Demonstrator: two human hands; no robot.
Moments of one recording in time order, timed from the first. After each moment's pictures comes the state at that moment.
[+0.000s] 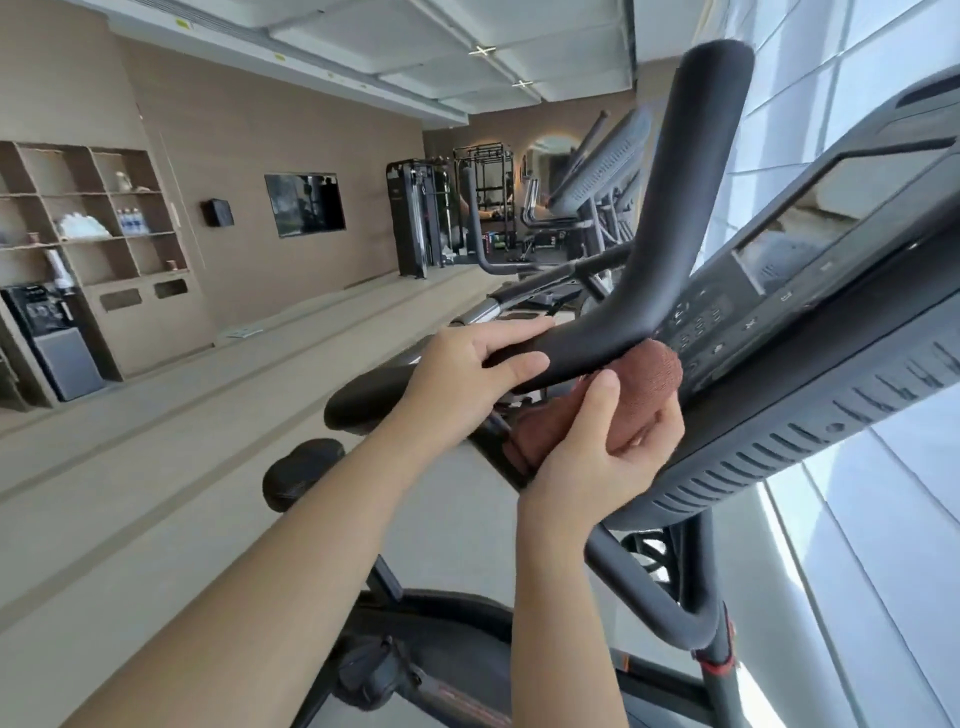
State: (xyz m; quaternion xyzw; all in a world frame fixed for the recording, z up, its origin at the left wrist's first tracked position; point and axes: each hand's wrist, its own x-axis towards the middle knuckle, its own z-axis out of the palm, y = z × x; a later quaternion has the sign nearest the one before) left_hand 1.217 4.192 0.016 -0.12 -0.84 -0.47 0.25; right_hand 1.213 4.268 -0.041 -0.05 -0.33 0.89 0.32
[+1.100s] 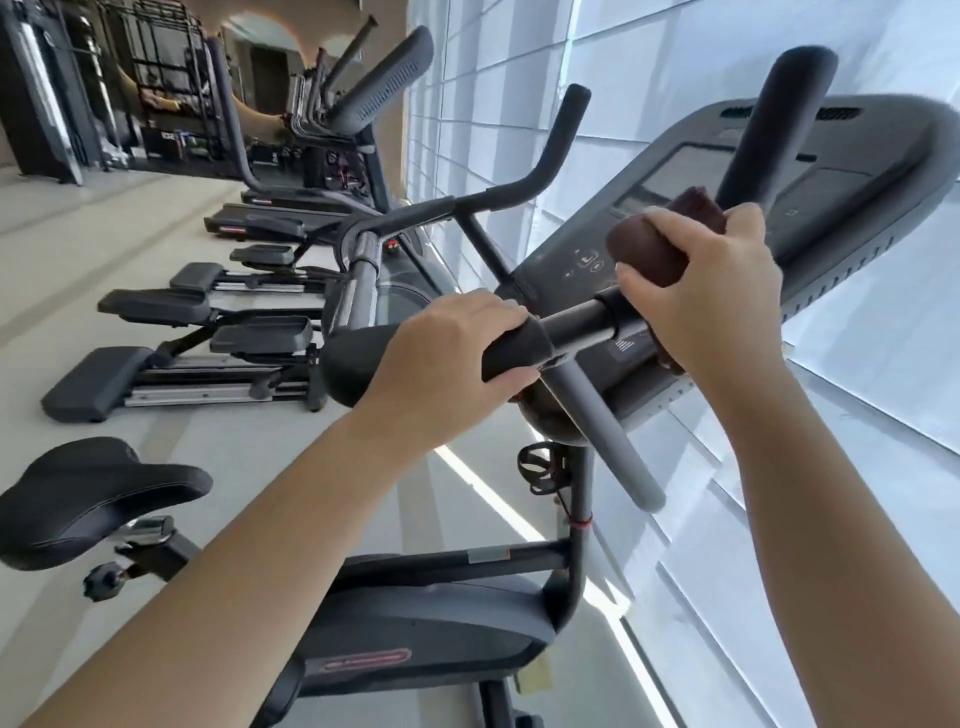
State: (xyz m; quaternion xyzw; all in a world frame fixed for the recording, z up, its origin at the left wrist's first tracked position) left_hand 1.205 4.063 -0.013 -0.35 -0.85 -0.29 0.28; right_hand 1.230 4.250 0.040 -0.06 -0.89 0.13 0.44
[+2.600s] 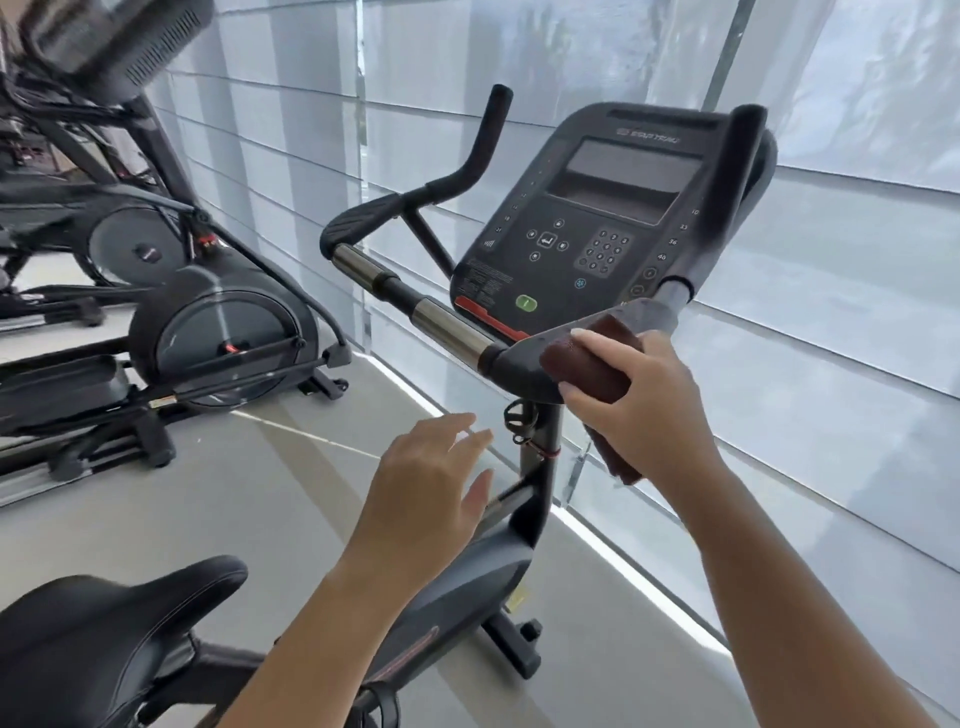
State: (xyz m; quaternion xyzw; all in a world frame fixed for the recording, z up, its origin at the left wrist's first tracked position) left_hand 1.148 3.842 -0.088 -0.52 -0.77 -0.32 0.18; right_hand 1.248 4.000 -0.021 -0.25 -0.89 0.11 0.36
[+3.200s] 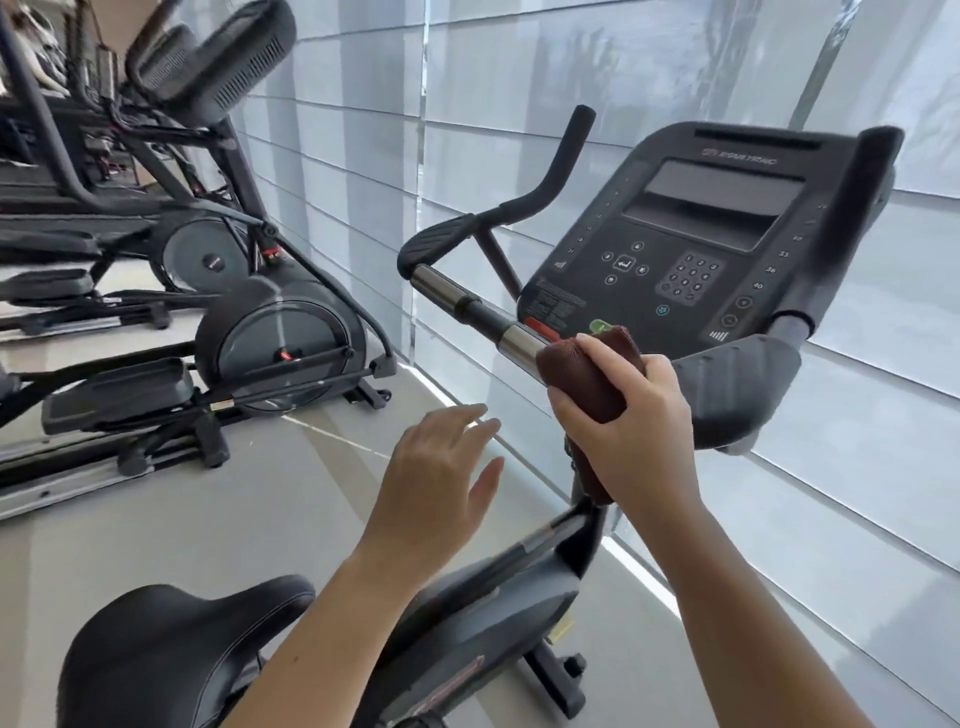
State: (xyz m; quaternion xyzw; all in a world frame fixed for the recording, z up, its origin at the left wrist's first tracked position) left_hand 1.075 3.814 -0.094 -0.48 -0.77 -0.35 0.24; right_hand 1.169 3.943 -0.035 -0.22 -0.86 0.18 0.43
